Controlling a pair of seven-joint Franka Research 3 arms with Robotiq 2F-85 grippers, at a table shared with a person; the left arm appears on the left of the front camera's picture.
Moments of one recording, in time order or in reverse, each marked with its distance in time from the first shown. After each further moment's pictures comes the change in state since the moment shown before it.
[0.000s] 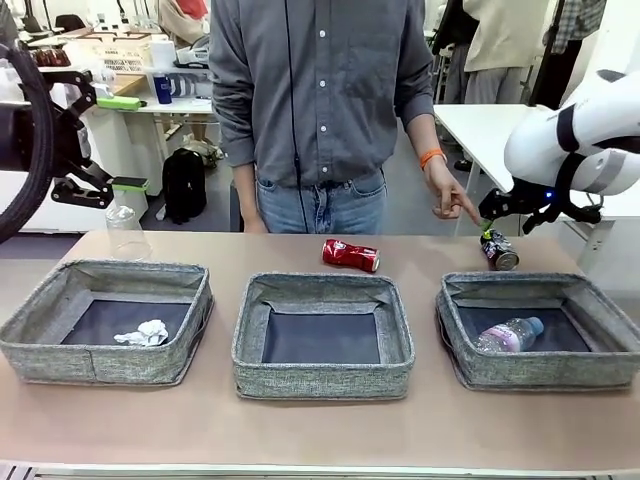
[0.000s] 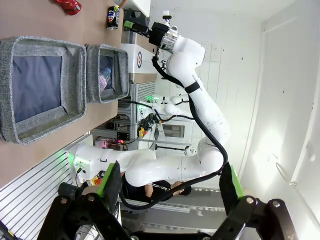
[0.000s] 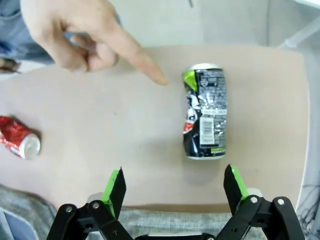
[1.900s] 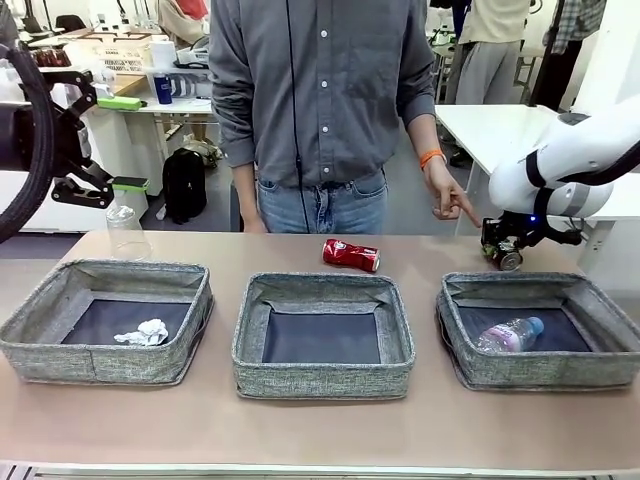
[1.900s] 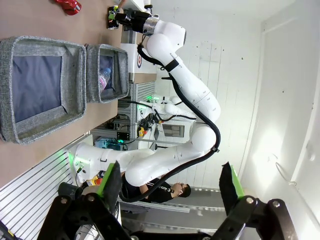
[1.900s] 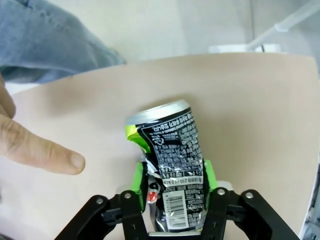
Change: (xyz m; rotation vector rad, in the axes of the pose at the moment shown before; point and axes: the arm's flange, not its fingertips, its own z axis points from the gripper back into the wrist) left arm 0.000 0.000 0.000 0.000 0.000 0.000; right arm 0.032 -0.033 -0.099 -0.087 0.068 -0.066
